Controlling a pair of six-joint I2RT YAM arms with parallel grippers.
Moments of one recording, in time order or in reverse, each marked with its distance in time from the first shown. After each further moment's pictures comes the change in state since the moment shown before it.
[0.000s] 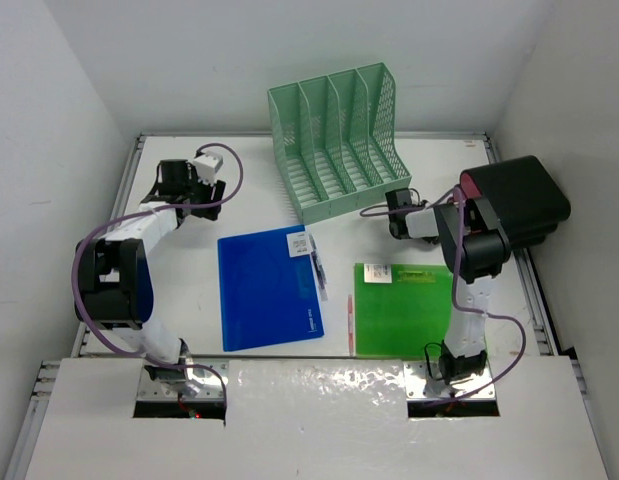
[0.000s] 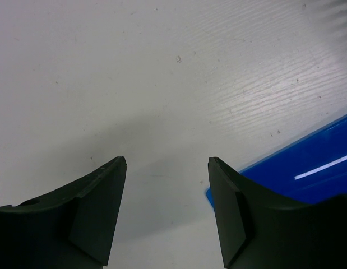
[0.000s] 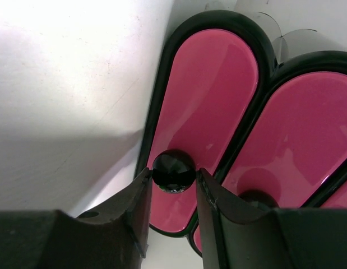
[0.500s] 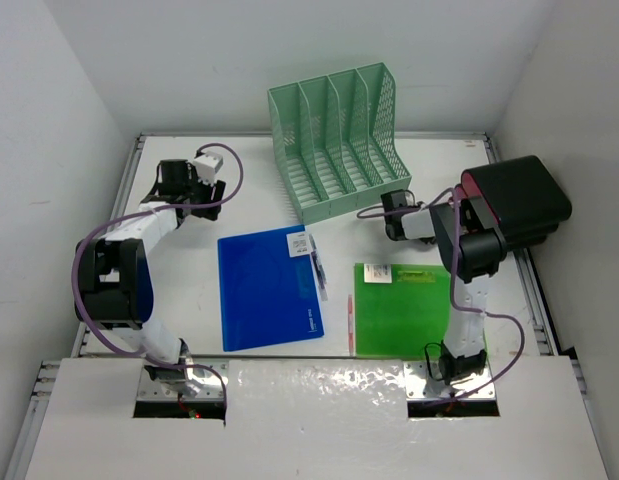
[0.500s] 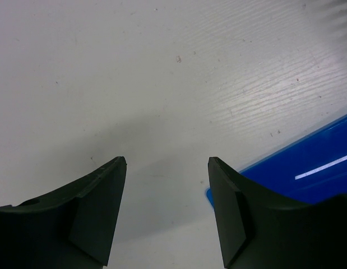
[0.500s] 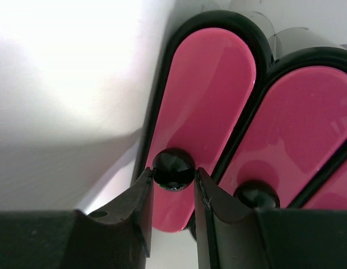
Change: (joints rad) left arm 0.000 0.000 0.000 0.000 0.000 0.003; right arm 0.026 0.017 0.004 0.011 0.036 0.010
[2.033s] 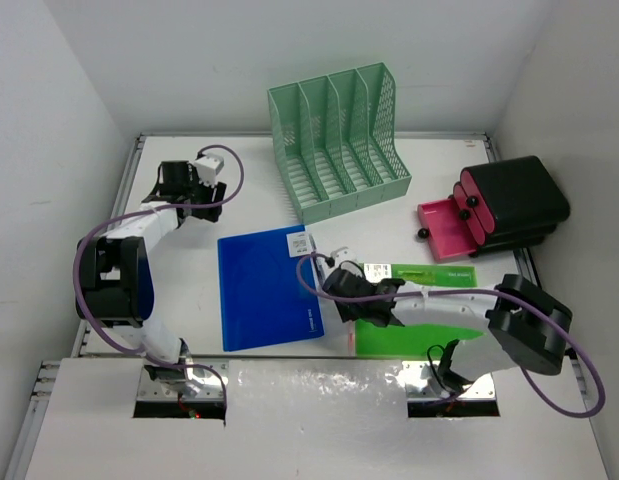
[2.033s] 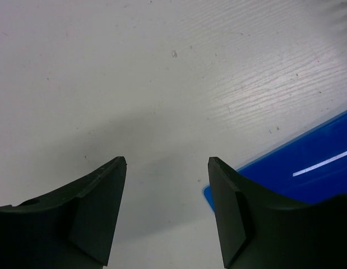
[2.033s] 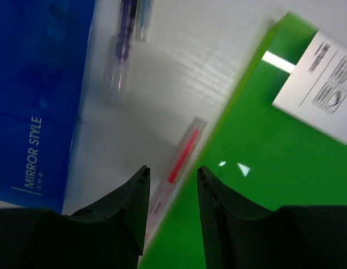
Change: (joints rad) left arm 0.000 0.014 0.000 -0.008 0.008 0.000; right arm 0.800 -0.681 -0.372 -0.308 -0.688 1.196
